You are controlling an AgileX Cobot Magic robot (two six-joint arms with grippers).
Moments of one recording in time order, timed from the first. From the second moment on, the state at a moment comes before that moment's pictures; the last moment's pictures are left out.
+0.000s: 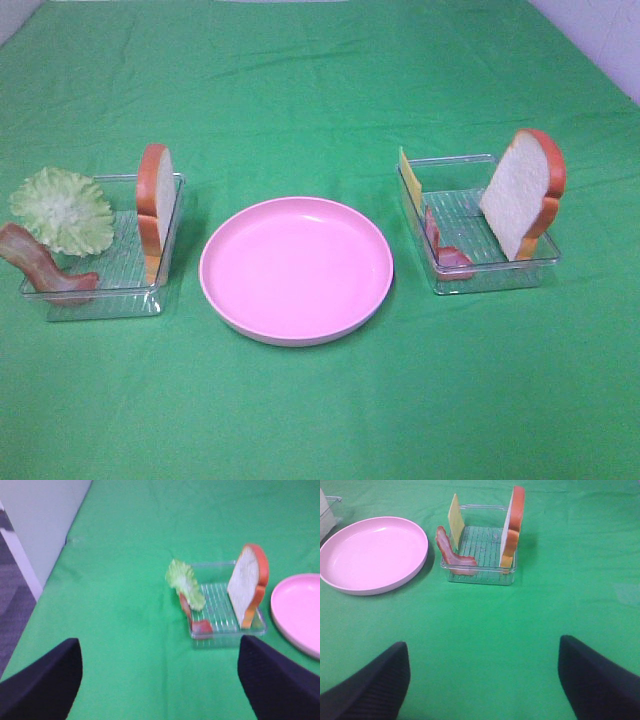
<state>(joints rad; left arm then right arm) 0.03 0.08 -0.57 -0.03 0.87 0.01 0.01 -0.01 -0.51 0.16 1.08 -0.20</state>
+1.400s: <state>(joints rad) -0.26 1.72 -1.46 -0.15 1.05 -0.18 0.01 -0.01 -0.51 0.16 1.08 -0.20</state>
